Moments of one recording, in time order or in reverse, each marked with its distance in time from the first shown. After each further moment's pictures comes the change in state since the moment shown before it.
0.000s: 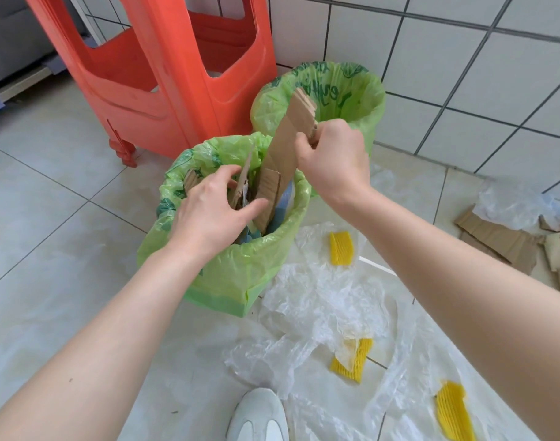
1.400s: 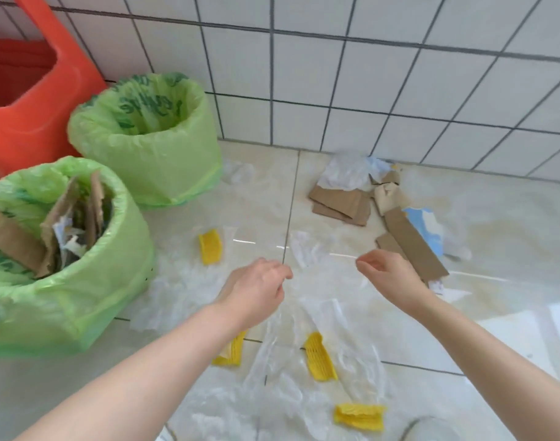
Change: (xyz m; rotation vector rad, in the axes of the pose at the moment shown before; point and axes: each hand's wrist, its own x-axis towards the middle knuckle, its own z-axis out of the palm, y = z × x) left_hand -0.113 0.178 0.196 0.190 -0.550 0.688; right_hand -0.196 0.310 -0.170 0.012 -0.279 0.656
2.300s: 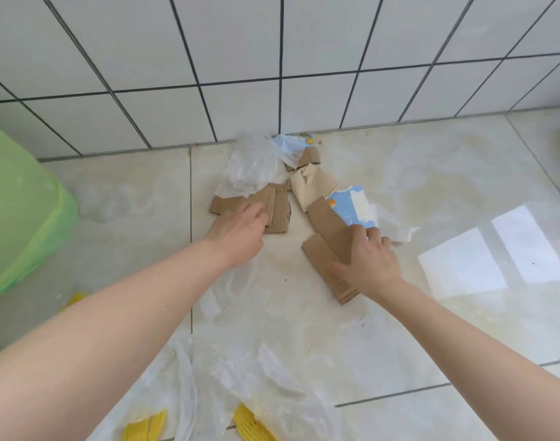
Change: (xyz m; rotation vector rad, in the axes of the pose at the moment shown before) left_hand 0.249 0.041 0.032 0.328 -0.212 0.238; right_hand 0.110 0.096 -0.037 -0.380 0.103 0.248
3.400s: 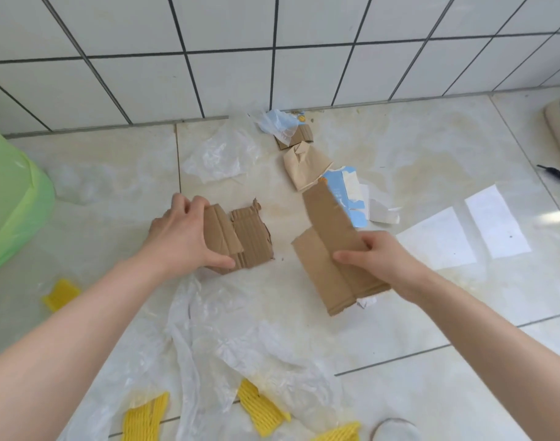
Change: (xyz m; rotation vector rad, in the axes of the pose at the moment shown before) left_hand -0.068 -0.041 0.000 -0.274 -0.036 -0.305; right_hand -0.044 0.010 -0.027 0.882 -0.309 0.098
